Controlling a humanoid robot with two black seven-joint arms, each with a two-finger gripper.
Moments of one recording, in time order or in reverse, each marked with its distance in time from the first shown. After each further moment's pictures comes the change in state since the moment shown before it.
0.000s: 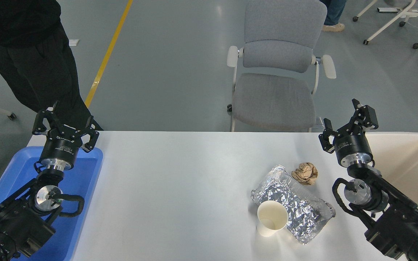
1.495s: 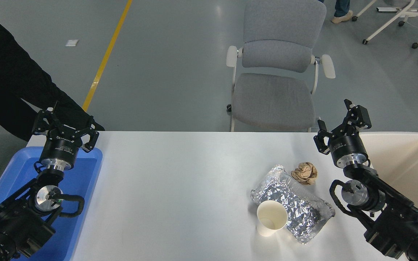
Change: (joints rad) left arm 0.001 0.000 0.000 0.000 0.000 0.000 -0.001; right arm 0.027 -0.036 -0.154 0.009 0.058 -0.002 0.000
